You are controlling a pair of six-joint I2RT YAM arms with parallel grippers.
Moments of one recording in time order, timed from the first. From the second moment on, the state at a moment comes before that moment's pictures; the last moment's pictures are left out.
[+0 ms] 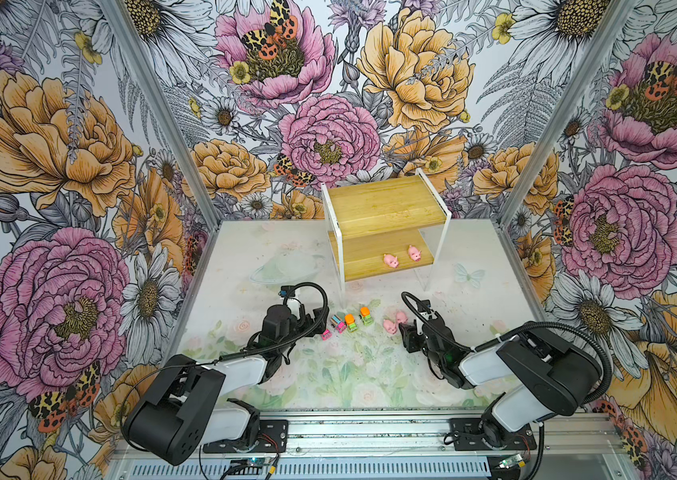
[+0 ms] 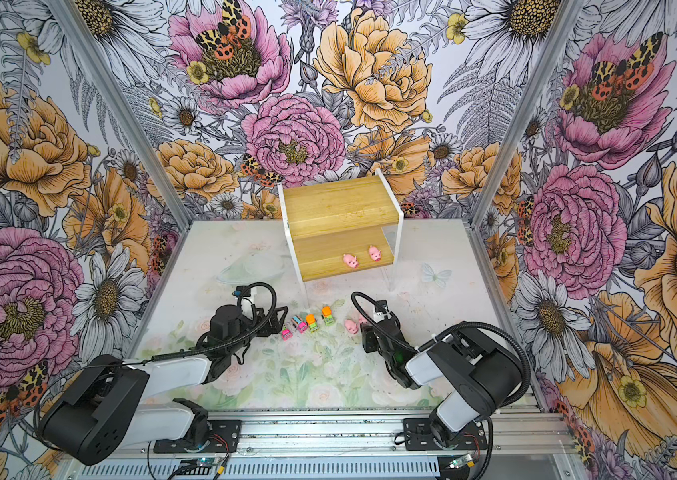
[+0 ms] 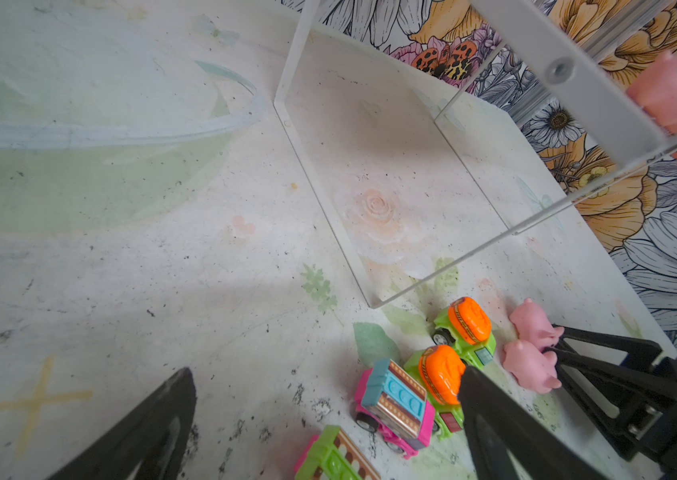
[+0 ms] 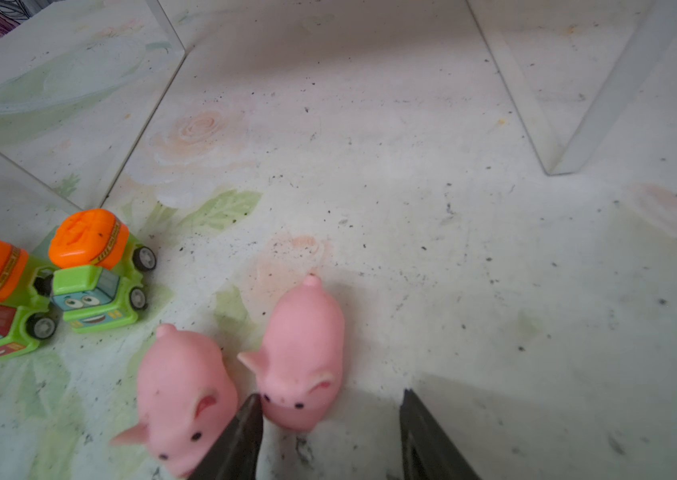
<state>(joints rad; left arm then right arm) -0.41 1.30 0.26 0.60 0.10 -0.48 0.61 1.58 0.25 0.75 0.17 0.35</state>
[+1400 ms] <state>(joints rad) -0.41 1.41 0.30 0.63 0.09 -0.48 0.57 1.66 0.29 0.82 0.00 0.30</state>
